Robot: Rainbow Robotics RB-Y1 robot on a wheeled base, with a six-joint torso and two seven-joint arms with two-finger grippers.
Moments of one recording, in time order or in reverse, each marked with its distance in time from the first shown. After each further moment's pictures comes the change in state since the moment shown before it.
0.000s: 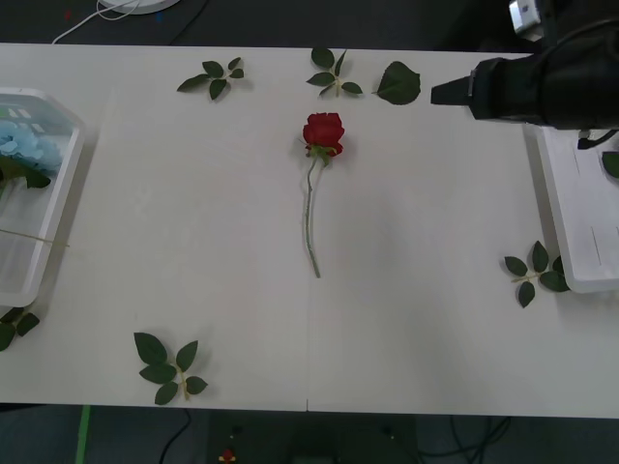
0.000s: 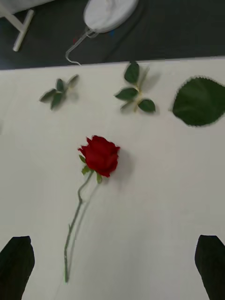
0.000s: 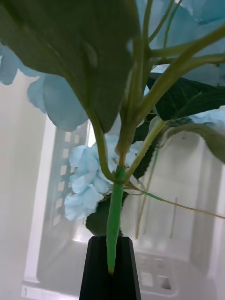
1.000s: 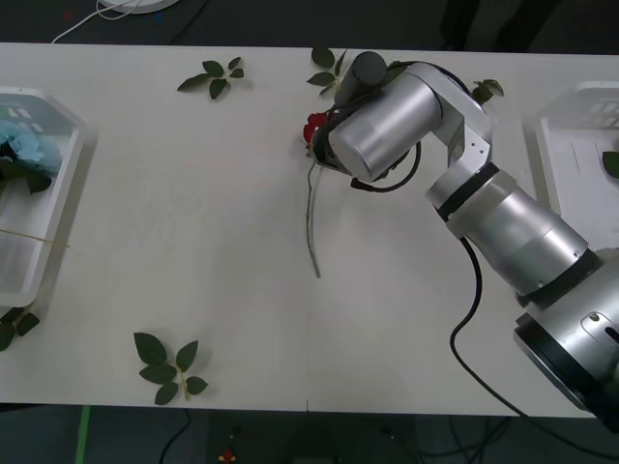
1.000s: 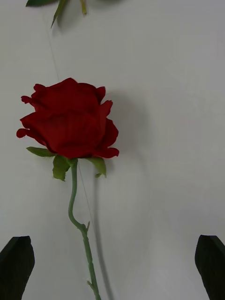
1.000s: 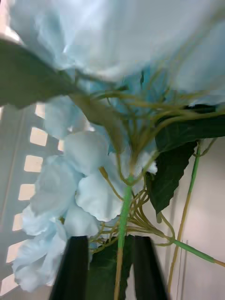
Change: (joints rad) right arm -0.322 0.562 0.411 0.484 0.840 0.108 -0.789; left arm 0.078 -0.255 -0.137 0.040 -0.229 -0.533 0.000
